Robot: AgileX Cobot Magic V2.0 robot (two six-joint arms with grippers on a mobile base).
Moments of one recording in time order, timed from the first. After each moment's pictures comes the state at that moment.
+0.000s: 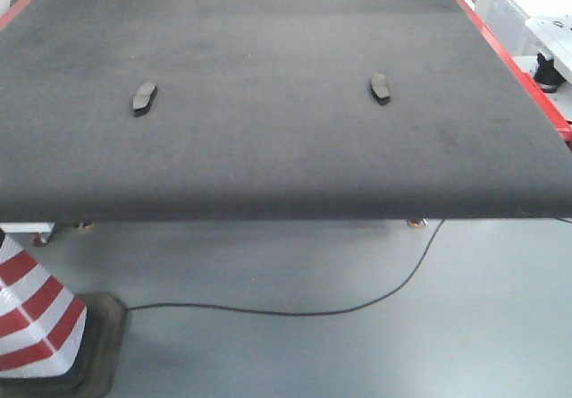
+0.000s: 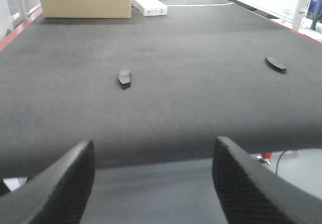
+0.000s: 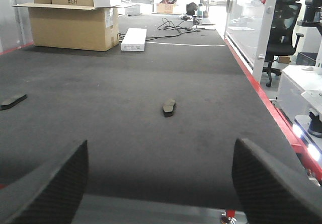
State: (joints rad) left arm -0.19 0.31 -0.34 0.20 0.30 -0.27; right arm 0.09 0.31 -0.33 0.11 0.17 -0.16
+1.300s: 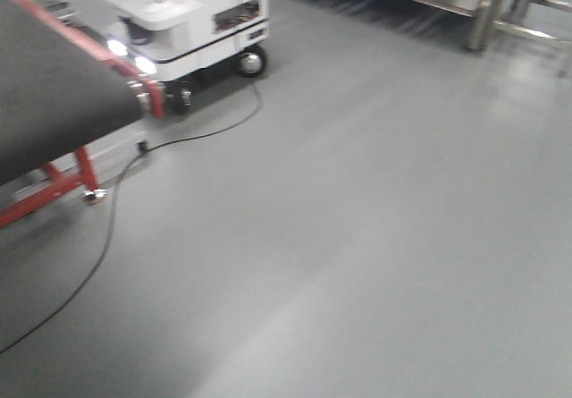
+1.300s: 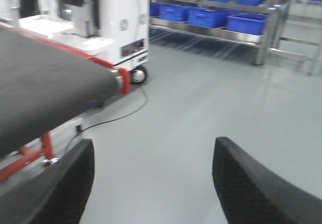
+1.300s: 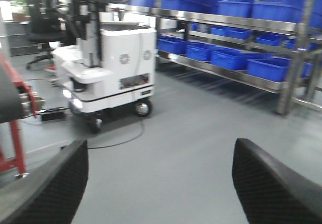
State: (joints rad) left arm -0.19 0.31 -0.34 0.20 0.31 -0.27; right arm 0.09 0.31 -0.33 0.11 0.17 -0.16
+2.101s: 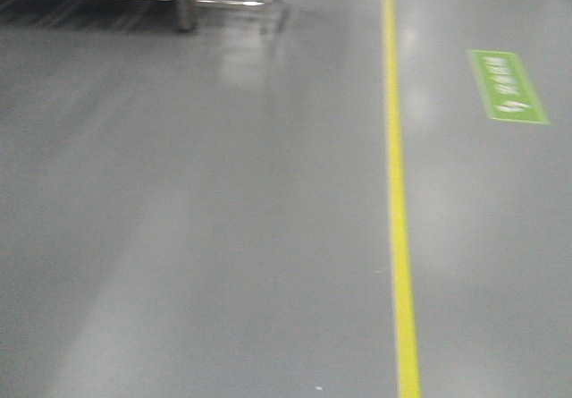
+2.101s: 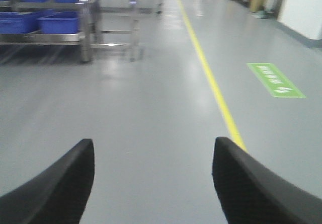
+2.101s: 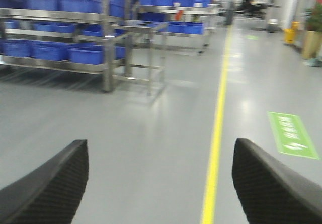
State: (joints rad) left arm -0.19 0.31 -0.34 0.20 0.31 -0.27; right arm 0.09 0.31 -0.33 0.11 0.17 -0.16
